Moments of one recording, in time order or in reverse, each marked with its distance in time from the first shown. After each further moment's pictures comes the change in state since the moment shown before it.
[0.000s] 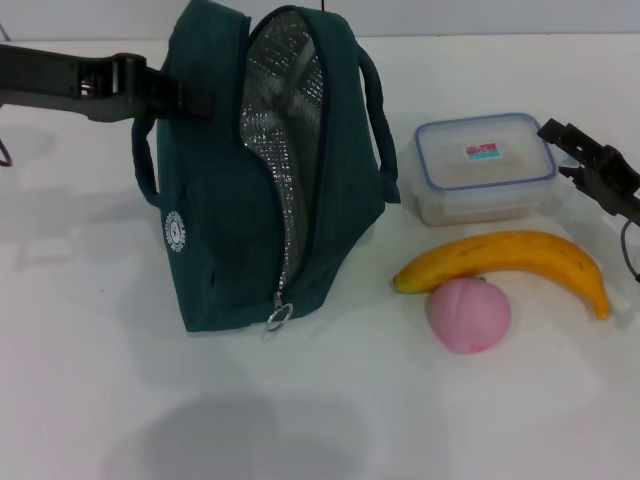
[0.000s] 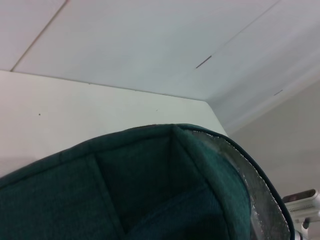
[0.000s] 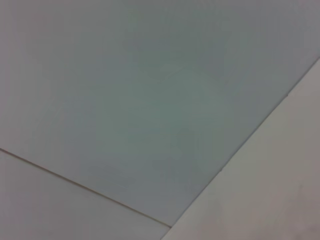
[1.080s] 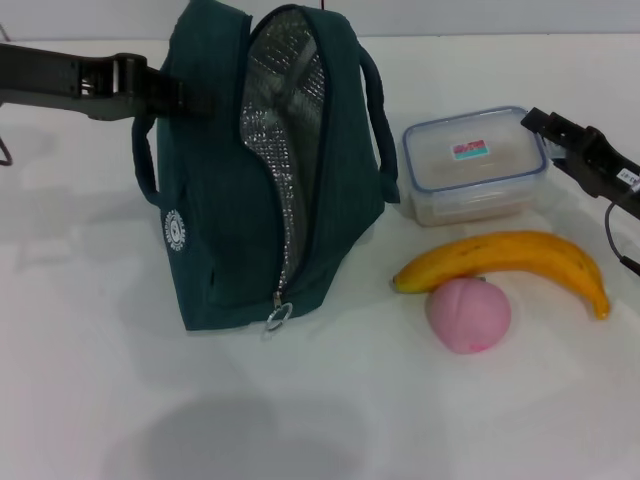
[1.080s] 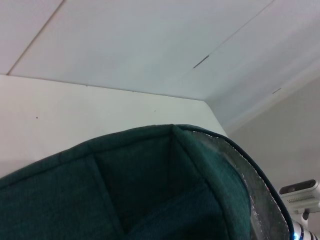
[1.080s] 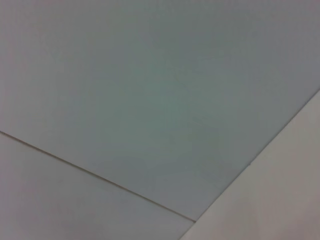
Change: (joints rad) left arm -0.001 0.000 0.000 0.000 0.000 0.000 0.013; right arm 0.046 -0.001 -0.011 0.011 -0.002 -0.019 0.023
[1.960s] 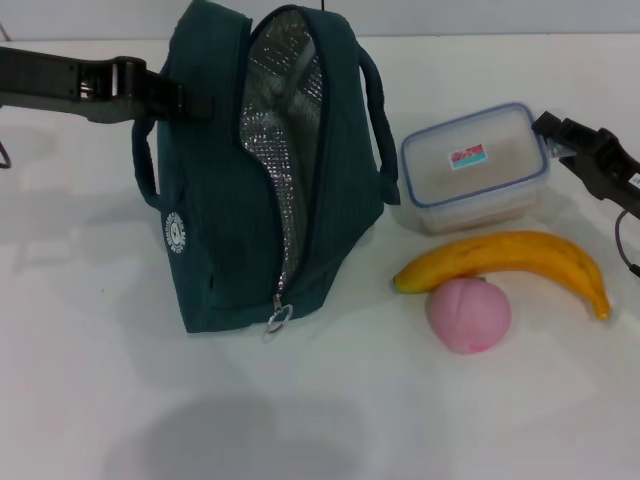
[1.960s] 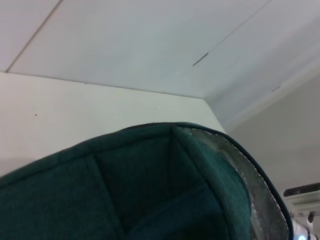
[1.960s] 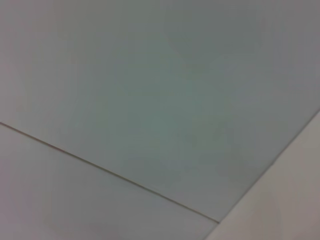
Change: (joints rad) left arm 0.003 0.000 0.000 0.001 -0.001 0.007 0.003; right arm -0.039 0.001 0.006 -0.011 0.004 -0.088 0.000
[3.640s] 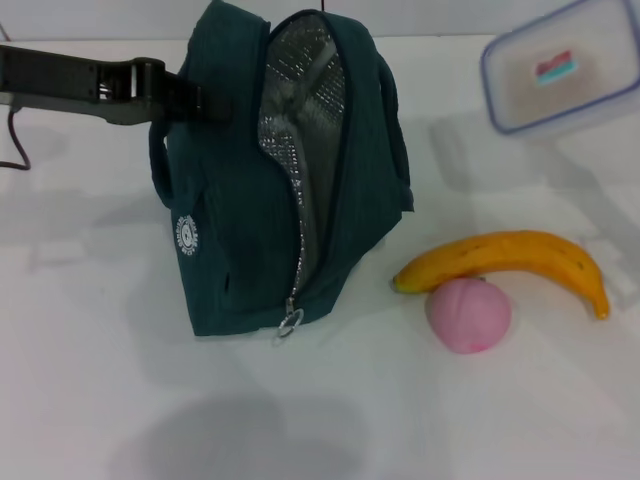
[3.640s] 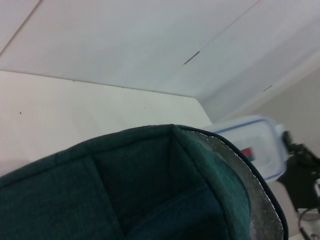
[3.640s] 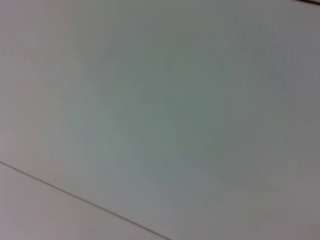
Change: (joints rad) left arm -0.010 -0.023 0.000 -0.002 -0.001 -0.002 -0.003; right arm -0.053 -0.015 0.091 -0.019 0.179 -0.345 0.054
